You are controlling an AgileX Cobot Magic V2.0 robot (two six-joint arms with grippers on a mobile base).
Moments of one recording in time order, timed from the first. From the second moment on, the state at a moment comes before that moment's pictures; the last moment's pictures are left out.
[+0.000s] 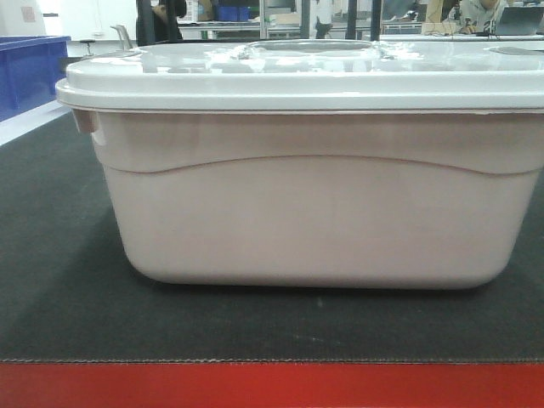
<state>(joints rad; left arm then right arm) -0.17 0.82 -0.89 -0.36 0.62 0.17 -0.02 0.81 -0.85 0.45 0.38 -0.11</state>
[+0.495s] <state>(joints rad) 0.10 1.29 -1.11 -1.03 1.04 0.70 -0.34 1.23 -1.12 0.93 1.13 -0.47</state>
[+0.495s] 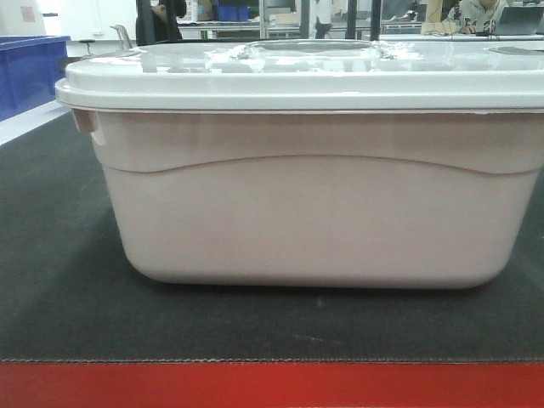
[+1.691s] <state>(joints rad) -0.02 1.74 -1.11 -1.40 1.18 0.89 -0.26 1.63 -1.11 1.17 1.19 -0.77</state>
